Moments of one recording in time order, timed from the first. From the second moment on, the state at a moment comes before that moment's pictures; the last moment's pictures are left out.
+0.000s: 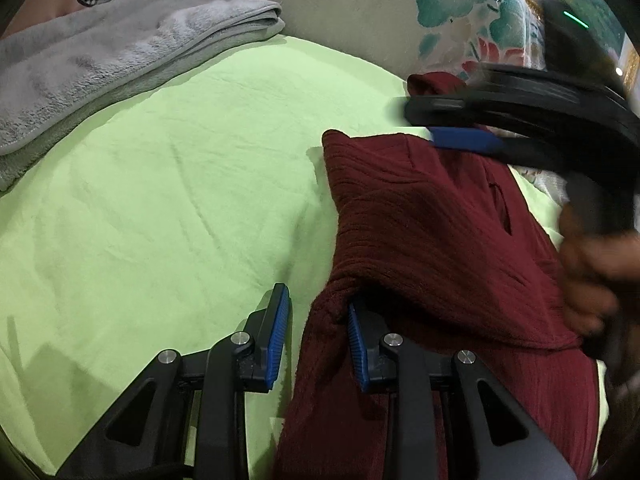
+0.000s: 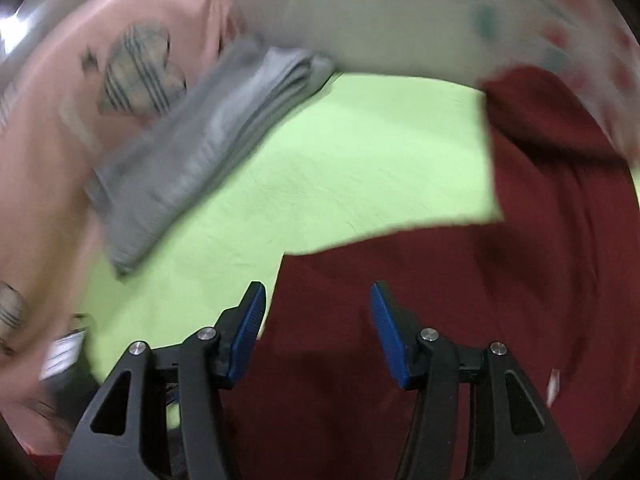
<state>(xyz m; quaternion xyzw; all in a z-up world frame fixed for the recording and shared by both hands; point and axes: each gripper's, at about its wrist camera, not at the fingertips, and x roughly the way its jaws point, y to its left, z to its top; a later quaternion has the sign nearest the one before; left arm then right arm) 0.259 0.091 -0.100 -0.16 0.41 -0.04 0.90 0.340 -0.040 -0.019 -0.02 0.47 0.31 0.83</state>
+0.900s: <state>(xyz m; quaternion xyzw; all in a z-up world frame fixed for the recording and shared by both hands) 0.228 0.105 -0.067 -0.20 0.39 -0.09 0.89 0.285 -0.189 -0.015 0.17 0.42 0.20 0.87</state>
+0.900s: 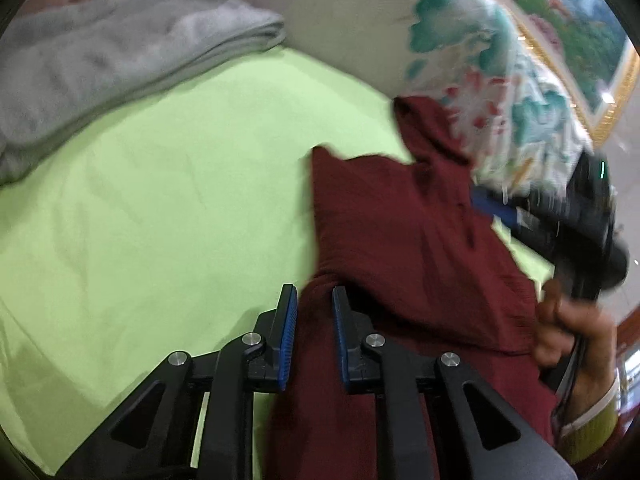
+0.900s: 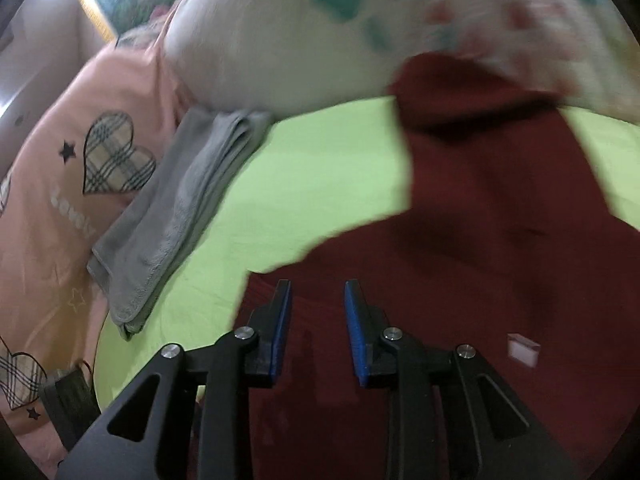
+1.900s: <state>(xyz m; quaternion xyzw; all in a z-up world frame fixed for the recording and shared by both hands) 0.369 0.029 -0.002 -0.17 0.43 -0.15 0.87 0.382 -0.321 -0.012 0.37 0.38 0.16 0.83</state>
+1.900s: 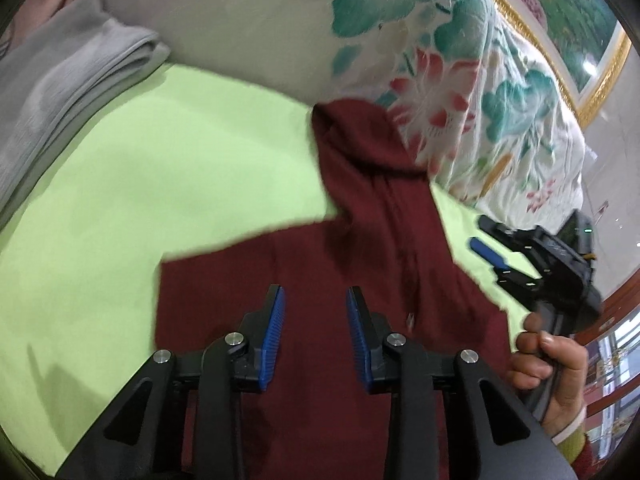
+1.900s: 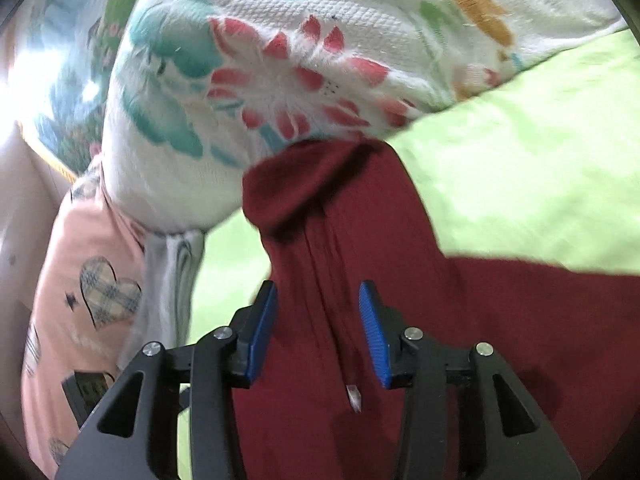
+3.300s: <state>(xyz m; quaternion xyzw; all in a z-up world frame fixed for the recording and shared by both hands) 0.447 -0.035 -0.058 -0.28 0.48 -0.29 0.78 0.277 -0.358 -0.071 0.41 0.43 0.23 0.77</state>
